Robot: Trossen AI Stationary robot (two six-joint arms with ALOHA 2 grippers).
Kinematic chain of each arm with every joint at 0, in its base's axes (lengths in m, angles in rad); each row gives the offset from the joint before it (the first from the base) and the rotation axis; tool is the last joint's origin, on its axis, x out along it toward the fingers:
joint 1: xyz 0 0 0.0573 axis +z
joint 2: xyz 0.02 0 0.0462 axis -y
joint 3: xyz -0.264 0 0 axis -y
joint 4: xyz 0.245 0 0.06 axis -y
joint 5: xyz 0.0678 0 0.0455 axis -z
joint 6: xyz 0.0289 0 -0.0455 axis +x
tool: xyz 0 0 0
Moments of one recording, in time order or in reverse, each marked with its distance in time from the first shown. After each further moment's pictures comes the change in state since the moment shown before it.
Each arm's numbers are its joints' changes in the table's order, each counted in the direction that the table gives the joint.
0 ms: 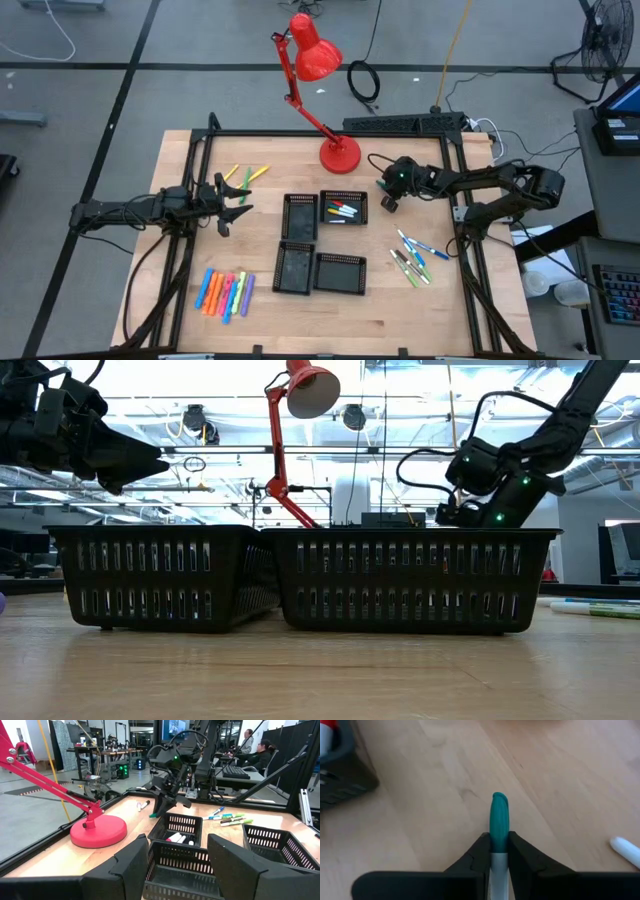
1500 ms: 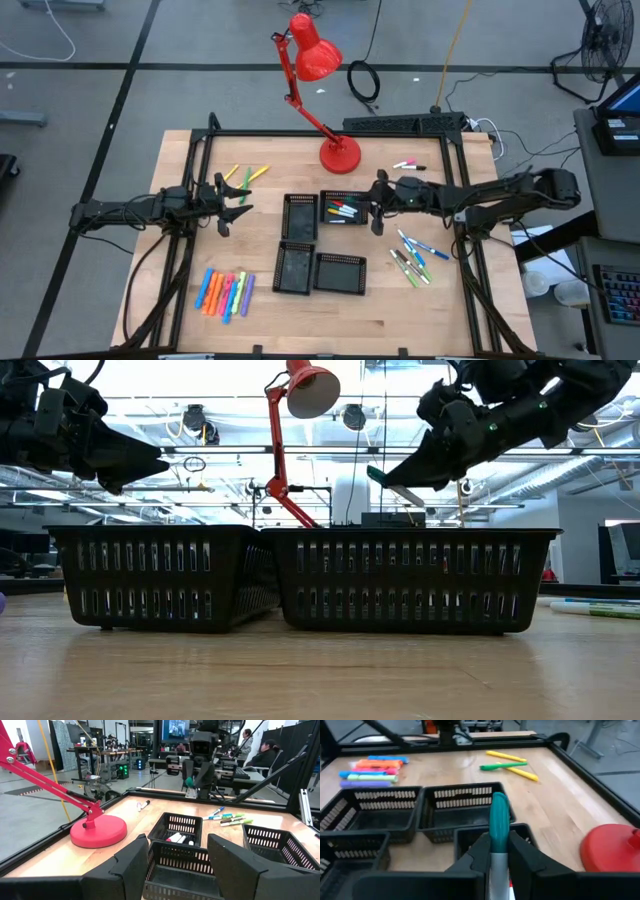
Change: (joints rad) left arm 0.000 0.000 0.000 0.000 0.000 0.000; right arm 0.427 0.148 0.097 0.280 0.014 0.048
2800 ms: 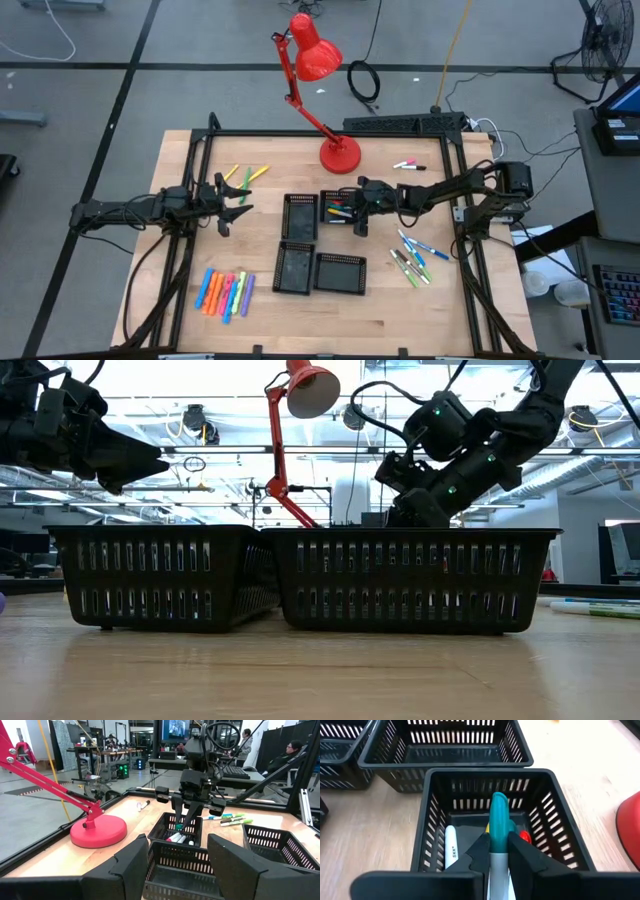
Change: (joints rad) left arm 0.000 0.000 0.000 0.000 0.000 0.000; right arm -0.054 -0.393 0.107 0.052 -0.052 -0.091
